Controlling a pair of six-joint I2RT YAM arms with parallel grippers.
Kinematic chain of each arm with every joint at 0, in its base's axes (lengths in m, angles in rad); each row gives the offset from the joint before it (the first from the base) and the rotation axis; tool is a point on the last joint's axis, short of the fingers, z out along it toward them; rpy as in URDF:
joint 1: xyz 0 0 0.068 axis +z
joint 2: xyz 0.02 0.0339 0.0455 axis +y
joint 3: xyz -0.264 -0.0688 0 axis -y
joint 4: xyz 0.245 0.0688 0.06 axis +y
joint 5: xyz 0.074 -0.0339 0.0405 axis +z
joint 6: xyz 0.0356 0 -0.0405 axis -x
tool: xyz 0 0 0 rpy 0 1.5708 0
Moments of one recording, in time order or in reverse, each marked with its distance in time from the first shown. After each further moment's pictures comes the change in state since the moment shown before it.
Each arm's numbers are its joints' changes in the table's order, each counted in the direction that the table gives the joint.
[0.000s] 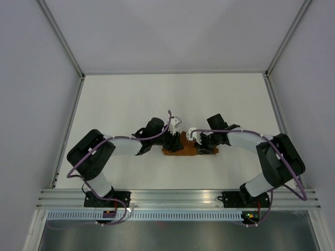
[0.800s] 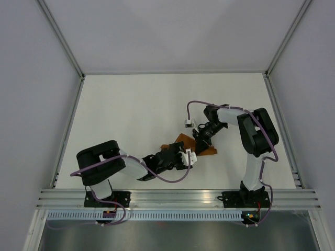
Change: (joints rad) left arm -0.397 -0.031 -0.243 -0.477 0.606 -0.597; right arm -0.102 0.443 0.450 0.546 0.248 0.060
